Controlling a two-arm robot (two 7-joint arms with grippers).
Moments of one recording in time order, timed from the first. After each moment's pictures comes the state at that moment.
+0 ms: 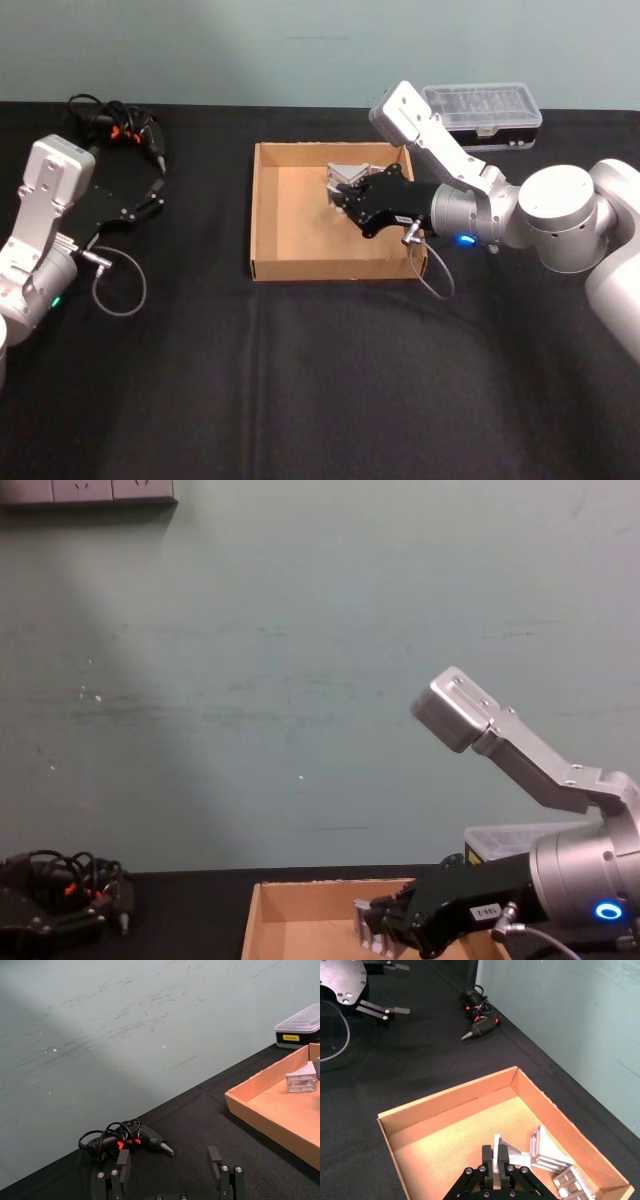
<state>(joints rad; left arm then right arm) -0.20 0.60 0.45 -1.41 -0.25 -0.12 0.03 0.62 0.34 -0.63 -1.16 0.12 0.19 0.59</state>
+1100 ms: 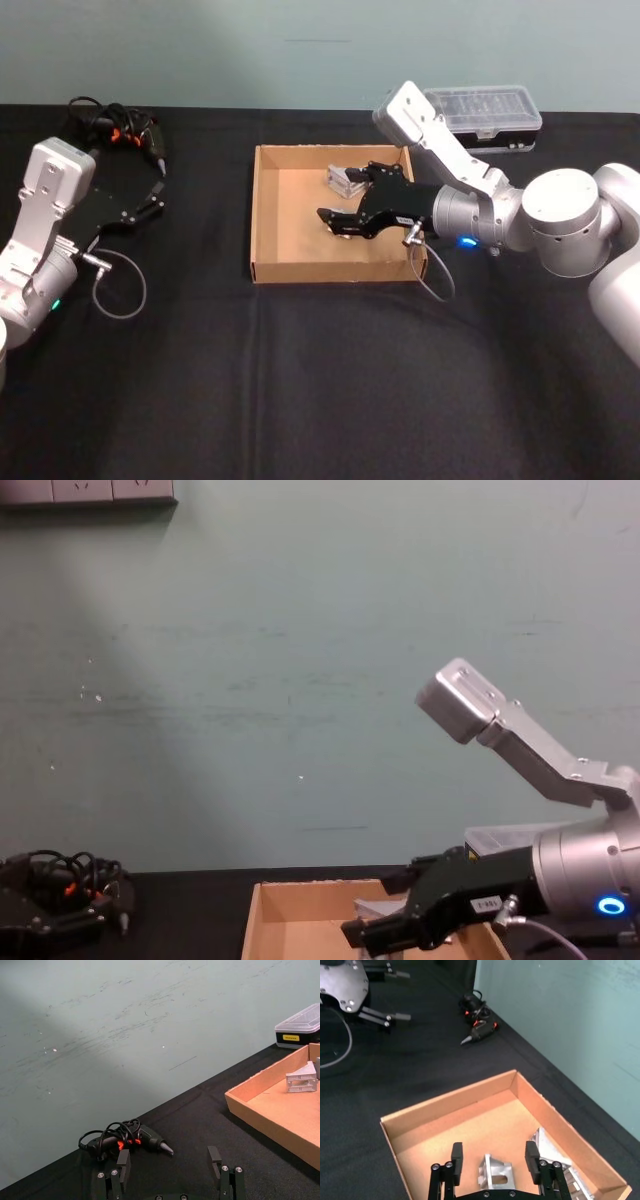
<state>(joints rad) -0.20 0.60 0.45 -1.41 -0.25 -0.12 0.03 0.60 0.34 -0.61 -1.19 0.12 0.19 0.59</state>
